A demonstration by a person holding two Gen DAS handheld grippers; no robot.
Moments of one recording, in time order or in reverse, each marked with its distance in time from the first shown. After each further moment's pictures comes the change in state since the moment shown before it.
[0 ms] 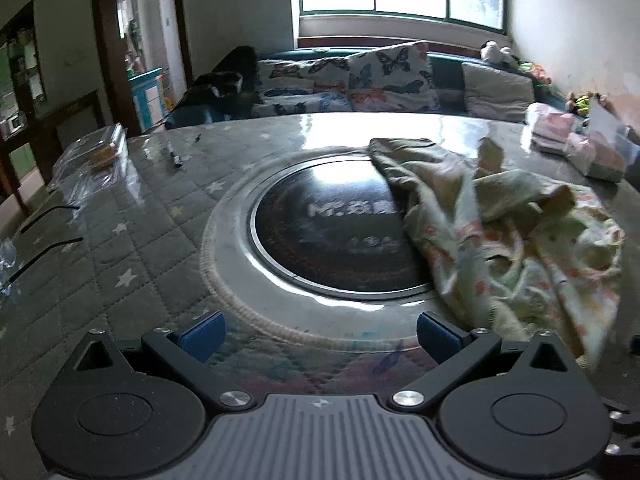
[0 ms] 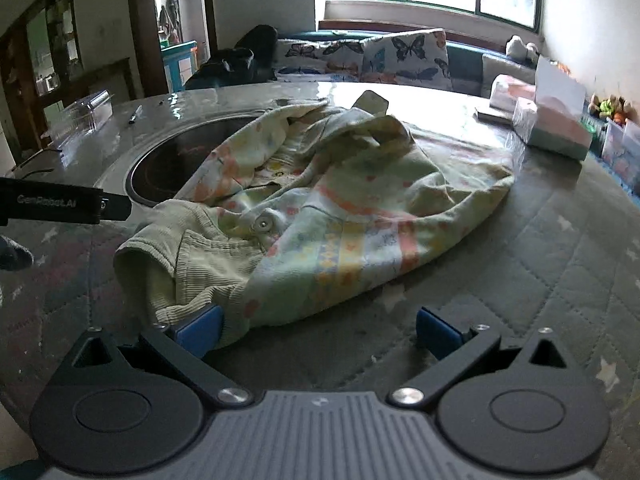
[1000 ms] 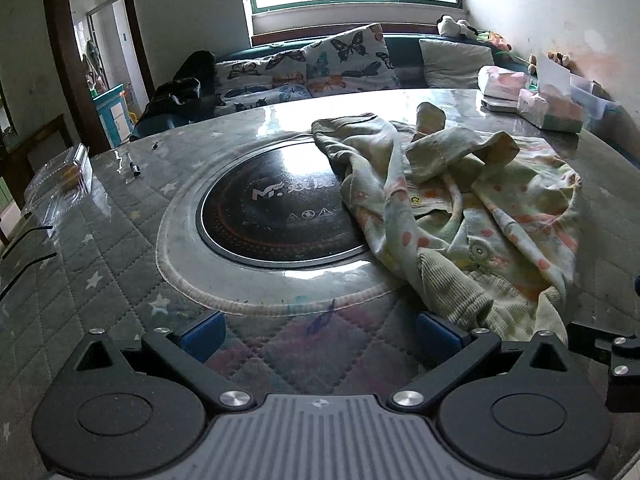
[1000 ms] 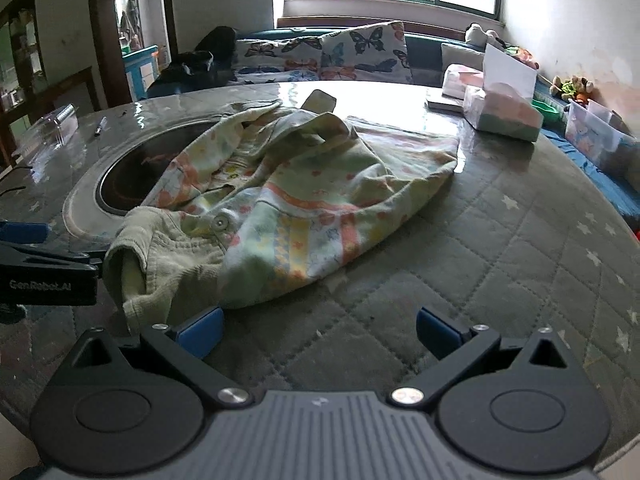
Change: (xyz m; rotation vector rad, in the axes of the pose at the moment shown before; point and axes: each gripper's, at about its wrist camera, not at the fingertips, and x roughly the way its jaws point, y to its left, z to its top) left arm -0.011 -0.037 -0.018 0.126 0.027 -0.035; right arm -0.025 -0.018 -0.006 0.079 0.016 -0.097
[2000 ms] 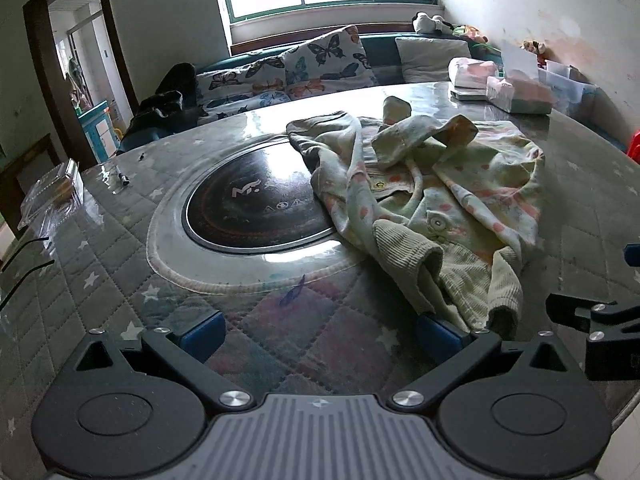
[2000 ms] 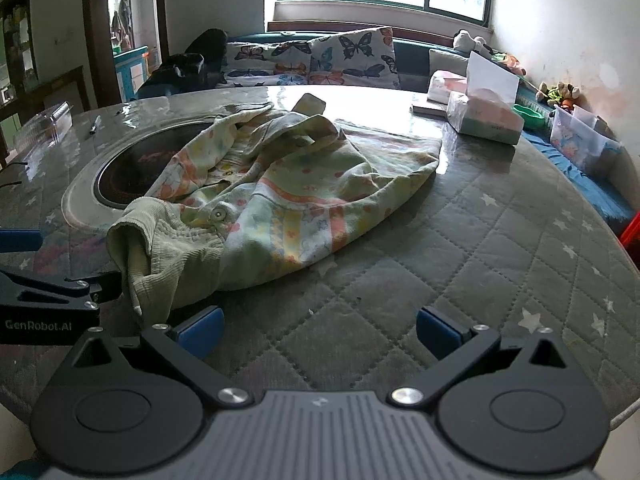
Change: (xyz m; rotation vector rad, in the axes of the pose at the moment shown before) left arm -0.021 -0.018 -0.018 0.068 -0.017 -0.027; right arm -0.019 0.004 -0.009 -0.006 -0.014 -0.048
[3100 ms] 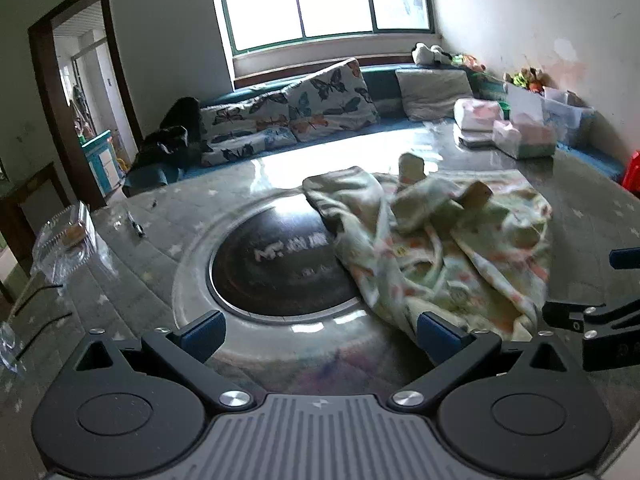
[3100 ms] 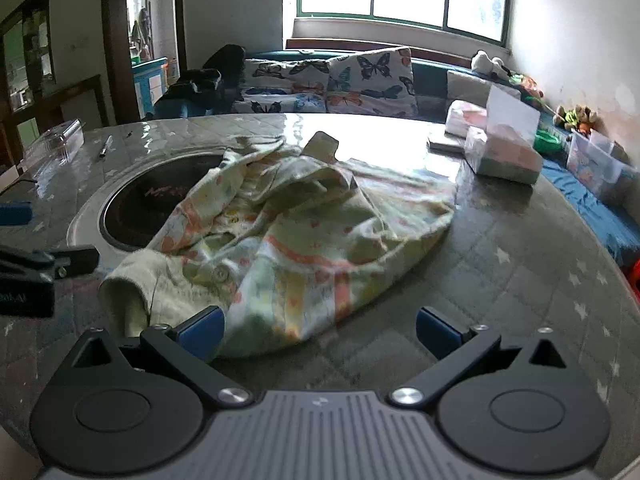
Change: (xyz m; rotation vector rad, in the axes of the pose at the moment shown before) left arm -0.012 0.028 0.042 0.003 -0.111 0.011; right arm 0.008 -0.005 0.042 -0.045 -0.057 0.048
